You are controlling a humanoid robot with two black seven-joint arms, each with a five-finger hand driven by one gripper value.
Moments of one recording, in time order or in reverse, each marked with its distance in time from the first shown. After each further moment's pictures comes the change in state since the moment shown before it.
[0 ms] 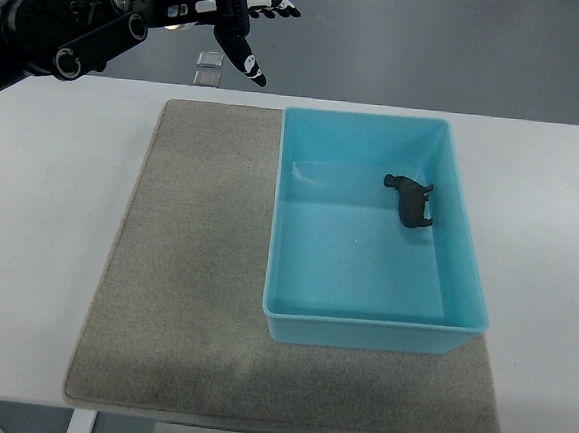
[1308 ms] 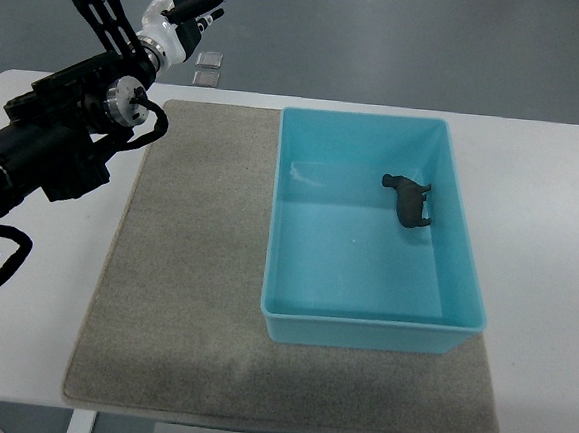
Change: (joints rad) left arm 0.290 -0.158 -0.284 0.226 -1.335 0.095 -0.115; right arm 0.000 0.000 0.000 0.000 0.000 0.000 0.000
